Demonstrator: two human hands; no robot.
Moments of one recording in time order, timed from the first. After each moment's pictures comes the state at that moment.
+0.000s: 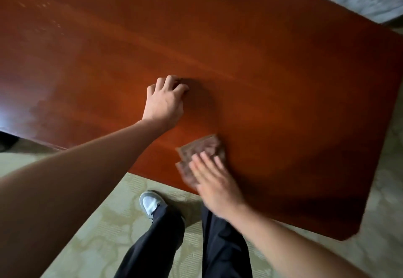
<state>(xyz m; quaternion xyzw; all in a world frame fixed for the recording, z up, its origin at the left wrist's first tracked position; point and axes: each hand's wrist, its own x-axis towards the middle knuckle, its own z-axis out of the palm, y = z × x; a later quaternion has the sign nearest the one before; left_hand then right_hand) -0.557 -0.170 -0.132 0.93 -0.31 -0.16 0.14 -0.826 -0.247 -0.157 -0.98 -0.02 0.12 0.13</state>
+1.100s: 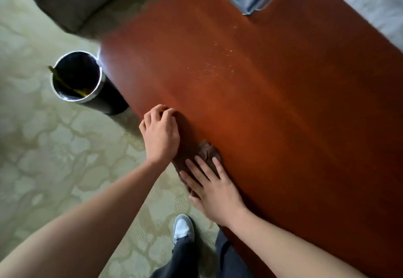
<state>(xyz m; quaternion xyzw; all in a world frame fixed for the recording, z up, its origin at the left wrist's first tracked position) -0.478 0.108 -0.154 0.97 0.15 0.01 0.18 -0.588 -0.081 -0.168 -0.91 -0.37 0.19 0.01</state>
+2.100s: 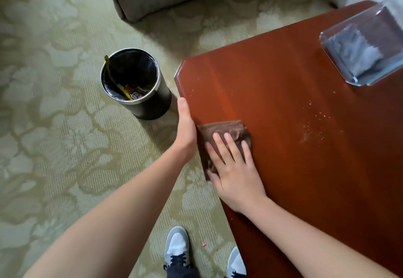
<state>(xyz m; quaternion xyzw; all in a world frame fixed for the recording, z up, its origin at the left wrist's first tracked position) -0.372 0.248 -0.180 0.54 0.39 -0.02 0.74 -0.422 0.066 -0.172 -0.92 -0.37 0.13 0.00</state>
